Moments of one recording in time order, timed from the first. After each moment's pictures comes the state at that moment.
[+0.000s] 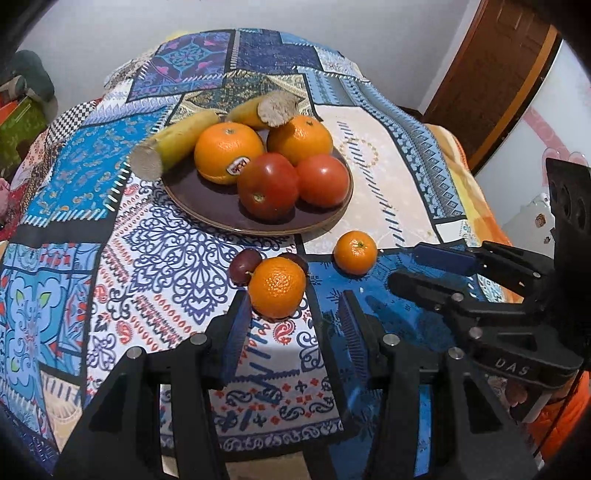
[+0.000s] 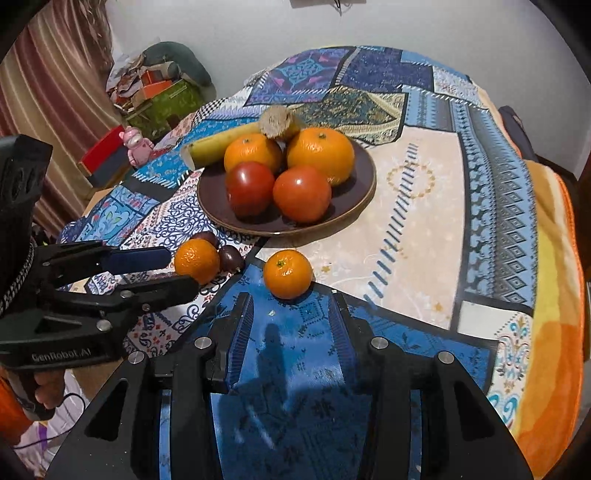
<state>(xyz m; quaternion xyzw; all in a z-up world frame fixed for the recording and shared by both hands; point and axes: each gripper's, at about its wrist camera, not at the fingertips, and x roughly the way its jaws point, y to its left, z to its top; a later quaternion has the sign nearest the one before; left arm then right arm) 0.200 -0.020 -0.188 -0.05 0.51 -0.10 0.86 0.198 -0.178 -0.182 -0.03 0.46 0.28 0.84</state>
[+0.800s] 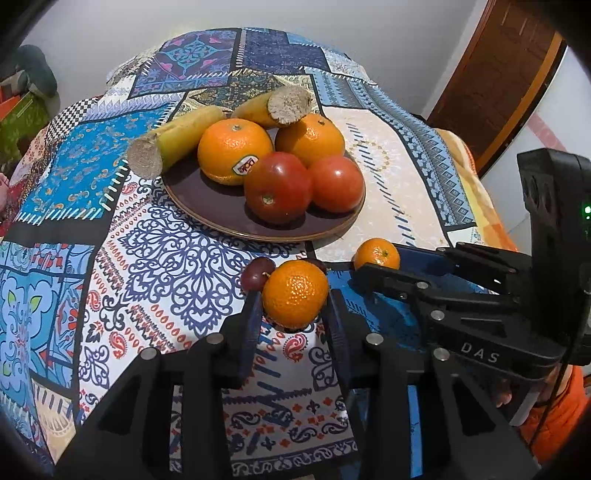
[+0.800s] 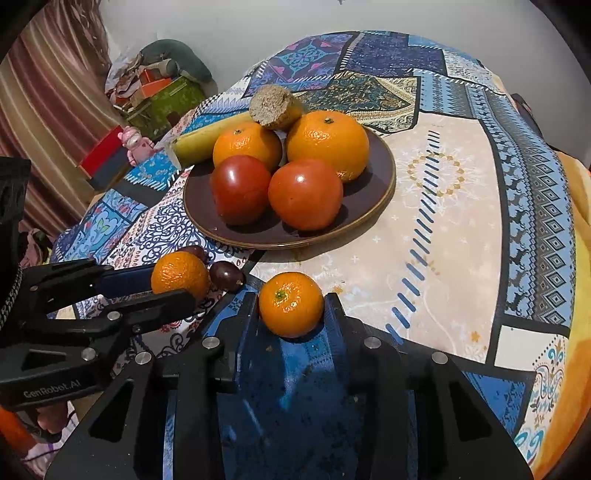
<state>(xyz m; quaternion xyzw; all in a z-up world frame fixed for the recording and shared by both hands) 0.206 -0.013 -0.194 -0.06 0.50 -0.10 0.86 0.217 -0.166 -0.200 -0.01 0.47 0.29 0.83</state>
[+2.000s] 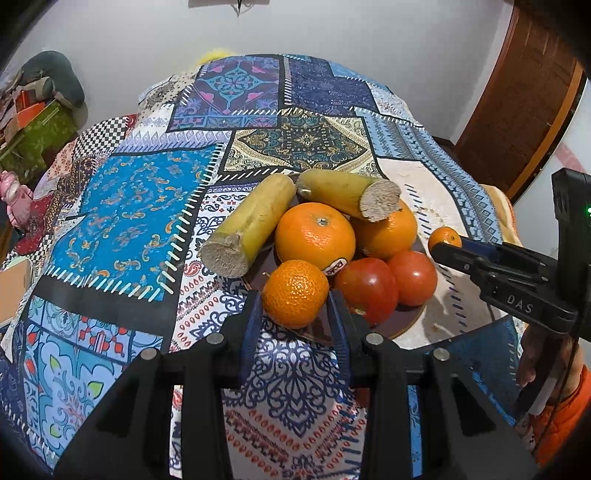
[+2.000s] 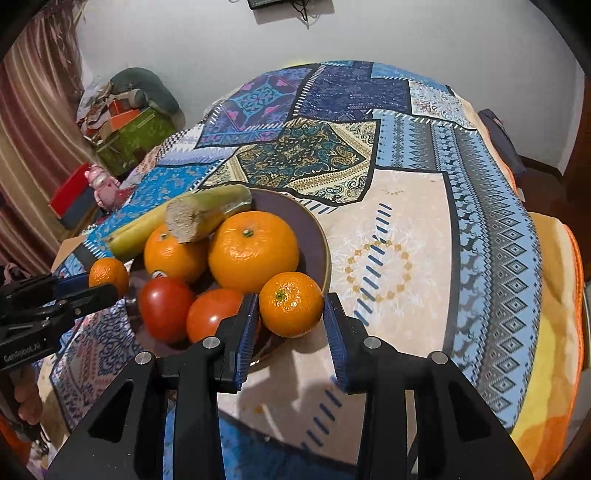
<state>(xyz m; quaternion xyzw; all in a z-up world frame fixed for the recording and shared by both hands) 0.267 0.038 -0.171 -0.05 0.47 -0.04 0.88 0.290 -0.177 -0.176 -0.01 0.44 0.24 0.87</state>
